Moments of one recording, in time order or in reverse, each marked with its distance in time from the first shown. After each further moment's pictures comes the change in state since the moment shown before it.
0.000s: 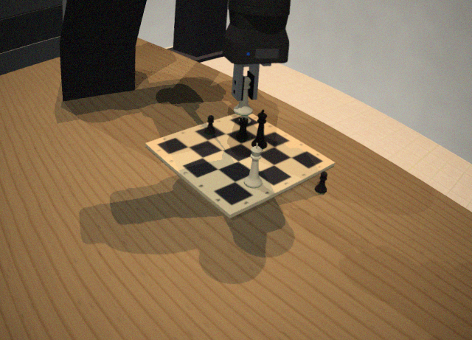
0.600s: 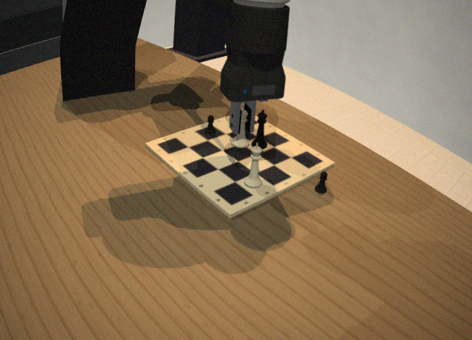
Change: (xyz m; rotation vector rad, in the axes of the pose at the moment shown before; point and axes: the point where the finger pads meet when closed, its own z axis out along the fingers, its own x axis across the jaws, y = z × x) arm 0.000 0.000 0.049 0.000 0.000 0.001
